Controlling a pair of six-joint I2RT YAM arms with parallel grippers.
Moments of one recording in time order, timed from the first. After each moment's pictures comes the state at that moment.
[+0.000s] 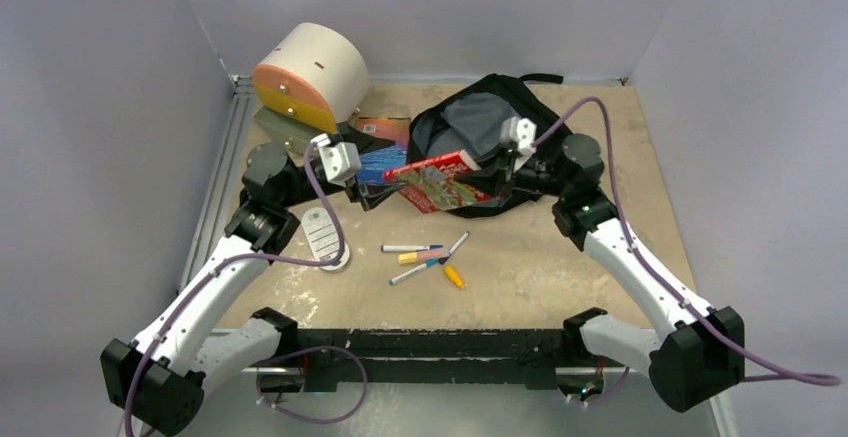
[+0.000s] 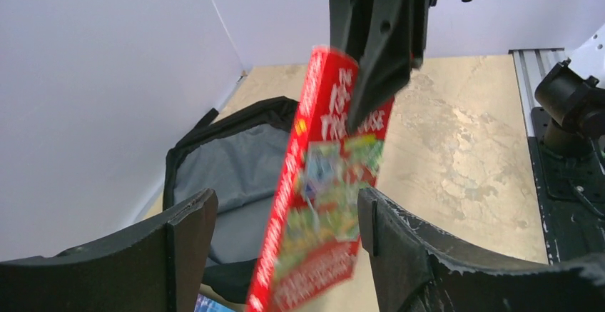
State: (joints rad) left arm -0.44 0.98 0.89 0.20 0.81 0.21; right arm 0.41 1.10 0.84 0.21 -0.94 -0.09
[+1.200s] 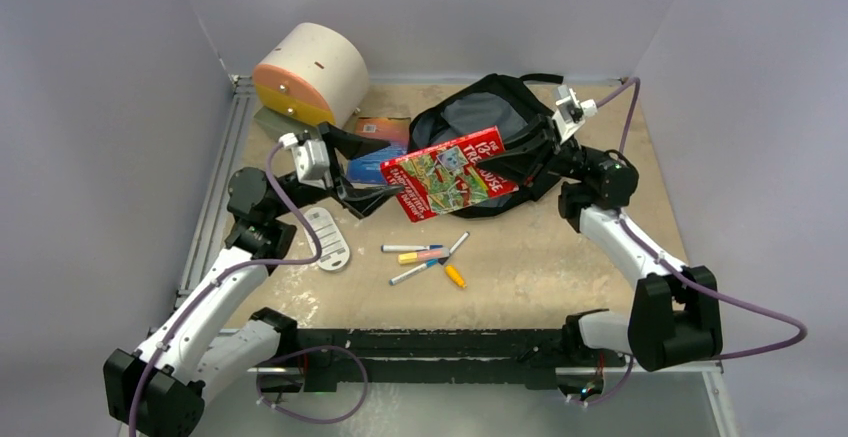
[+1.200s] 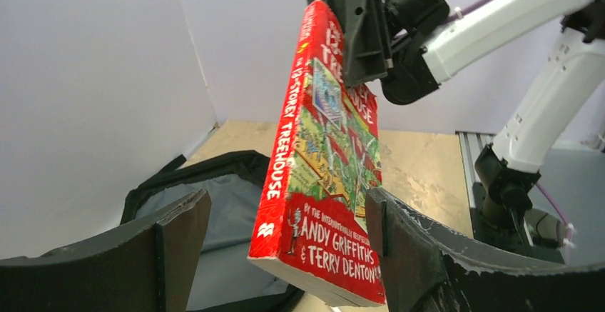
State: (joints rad) left arm -0.39 0.90 0.75 0.57 0.86 -0.18; right arm 0.20 1.28 0.78 1.42 -1.17 1.15
